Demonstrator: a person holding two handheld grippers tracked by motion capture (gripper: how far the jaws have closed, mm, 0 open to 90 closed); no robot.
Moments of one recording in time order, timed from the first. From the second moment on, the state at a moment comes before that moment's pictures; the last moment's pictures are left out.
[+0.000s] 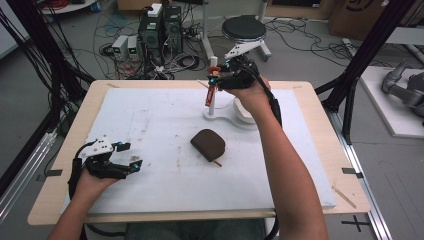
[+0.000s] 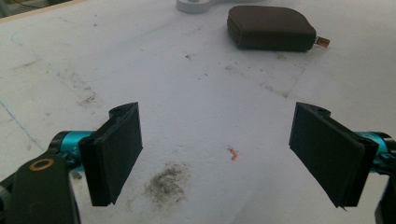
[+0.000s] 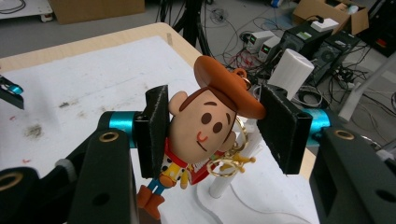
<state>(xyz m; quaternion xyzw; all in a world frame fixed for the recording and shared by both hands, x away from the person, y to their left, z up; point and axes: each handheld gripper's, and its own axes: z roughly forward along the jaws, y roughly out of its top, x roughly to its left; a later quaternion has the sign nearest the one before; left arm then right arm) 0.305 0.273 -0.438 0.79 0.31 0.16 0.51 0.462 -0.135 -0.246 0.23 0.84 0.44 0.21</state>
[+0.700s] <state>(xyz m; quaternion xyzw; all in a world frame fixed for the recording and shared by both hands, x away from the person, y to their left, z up) 0.305 0.274 -0.439 0.79 0.31 0.16 0.51 0.468 -0.140 -0.247 0.28 0.82 0.45 0.24</state>
